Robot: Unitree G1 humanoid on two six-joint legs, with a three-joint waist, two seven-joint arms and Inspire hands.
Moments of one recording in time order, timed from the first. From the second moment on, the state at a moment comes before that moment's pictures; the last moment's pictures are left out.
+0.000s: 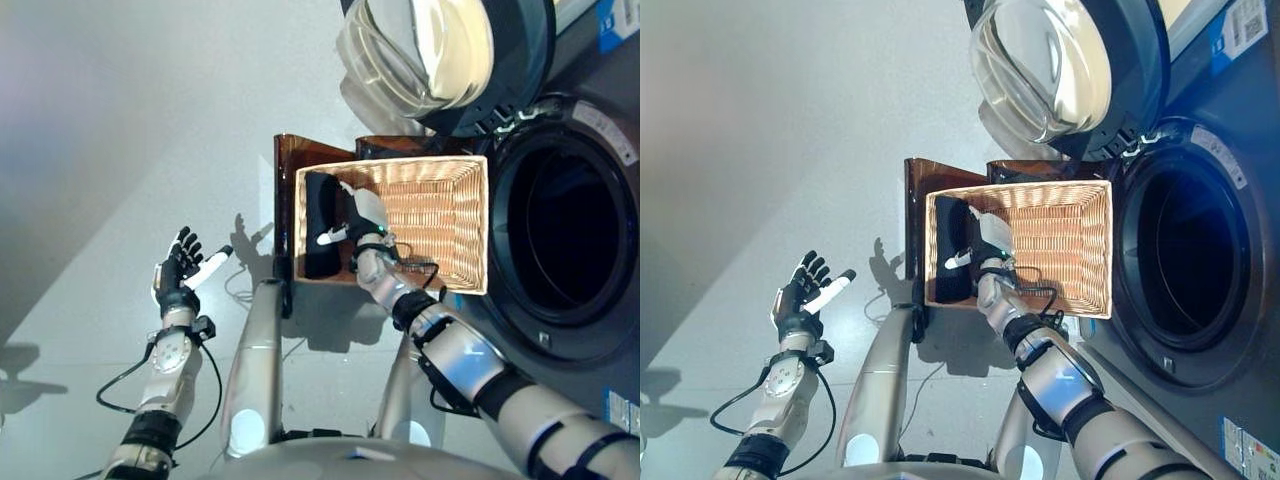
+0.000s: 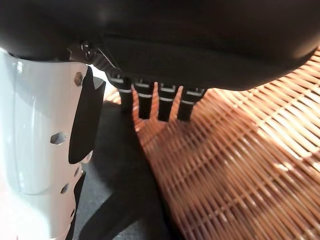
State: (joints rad) left arm 0.00 0.30 -0.09 0.46 -0.49 -0.33 0.24; right arm -0.79 -0.08 0.56 1.17 -0.26 -0.03 -0.52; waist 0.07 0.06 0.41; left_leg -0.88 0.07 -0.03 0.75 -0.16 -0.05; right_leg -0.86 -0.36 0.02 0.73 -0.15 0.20
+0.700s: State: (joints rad) left arm 0.02 0.31 -0.10 0.46 -0.49 -0.33 0.24; right arm -0.83 -0.05 0.53 1.21 -0.13 -0.07 -0.52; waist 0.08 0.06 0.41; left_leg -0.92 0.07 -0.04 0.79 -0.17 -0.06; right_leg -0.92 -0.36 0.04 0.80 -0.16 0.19
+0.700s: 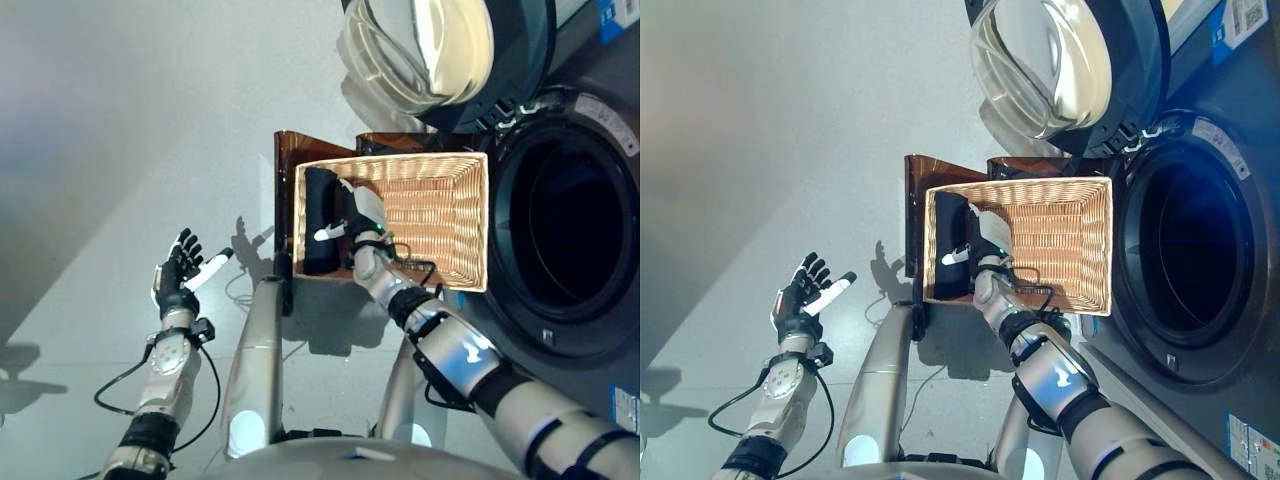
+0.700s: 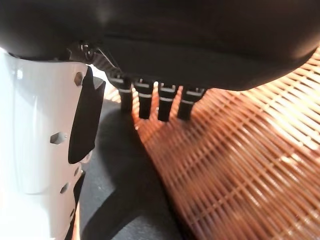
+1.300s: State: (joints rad) left arm 0.06 0.32 -0.10 0.44 -0.54 -0.31 0.22; right arm -0.84 -0.06 0.46 1.19 0.26 -0.18 -0.41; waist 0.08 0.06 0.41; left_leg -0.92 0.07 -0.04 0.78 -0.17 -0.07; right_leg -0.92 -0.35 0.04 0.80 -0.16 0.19
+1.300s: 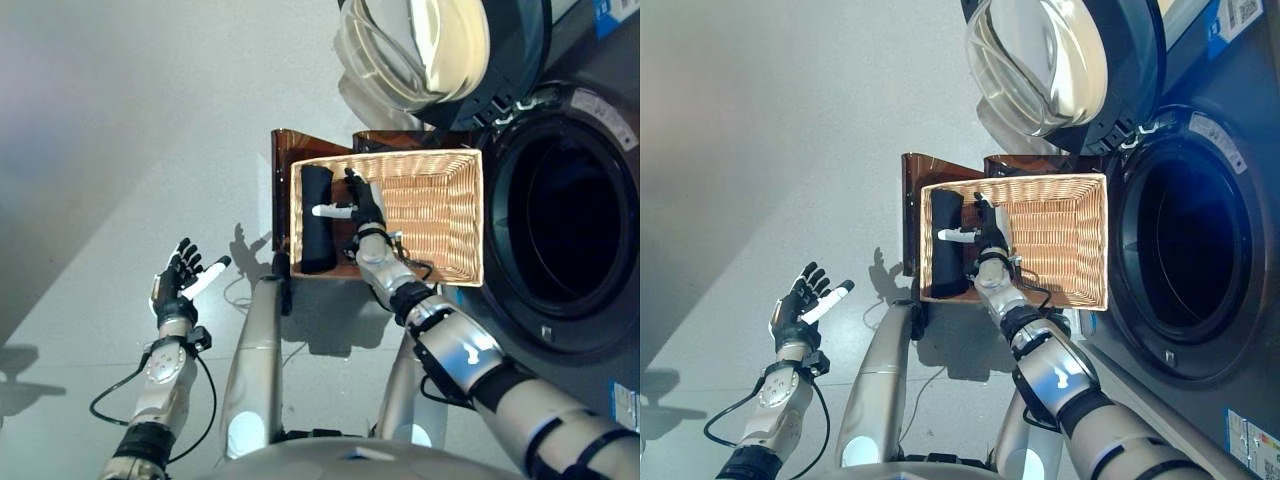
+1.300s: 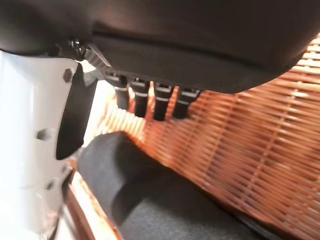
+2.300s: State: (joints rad) left arm 0.03 0.32 -0.10 0.48 -0.58 -0.29 0.22; right arm -0.83 -0.07 0.40 1.19 0.48 -0.23 -0.31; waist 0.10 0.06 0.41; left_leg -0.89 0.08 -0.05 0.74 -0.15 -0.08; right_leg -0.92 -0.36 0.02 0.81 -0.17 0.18
